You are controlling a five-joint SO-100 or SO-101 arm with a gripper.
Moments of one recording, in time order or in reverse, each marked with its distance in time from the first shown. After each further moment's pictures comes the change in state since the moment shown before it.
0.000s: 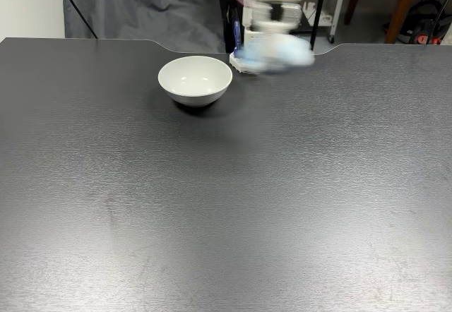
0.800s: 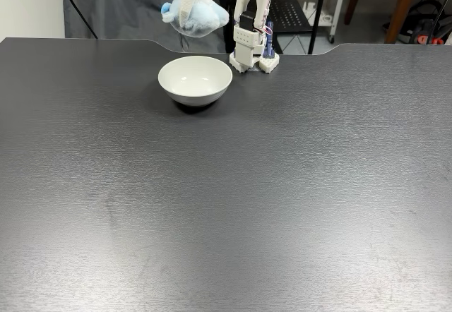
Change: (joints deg) arm 23.5 11.2 1.0 5.8 -16.6
